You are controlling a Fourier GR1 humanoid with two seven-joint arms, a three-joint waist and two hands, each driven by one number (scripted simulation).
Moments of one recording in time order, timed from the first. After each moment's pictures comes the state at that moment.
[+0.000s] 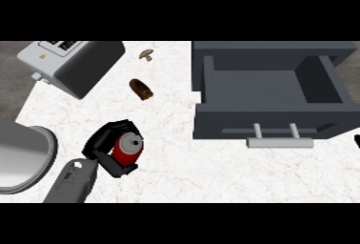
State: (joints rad) left arm -0.34 0.13 0.05 -0.82 -0.10 -0.55 -0.51; right arm 0.29 -0.02 -0.27 -2.17 -0.11 0.22 0.10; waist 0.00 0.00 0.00
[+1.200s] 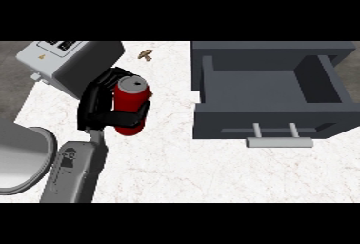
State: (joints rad) left arm -0.40 0.01 0.06 -1.38 0.00 0.07 -0.02; right arm 0.31 -0.02 -0.28 -2.20 -0.13 0.22 0.10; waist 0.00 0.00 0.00
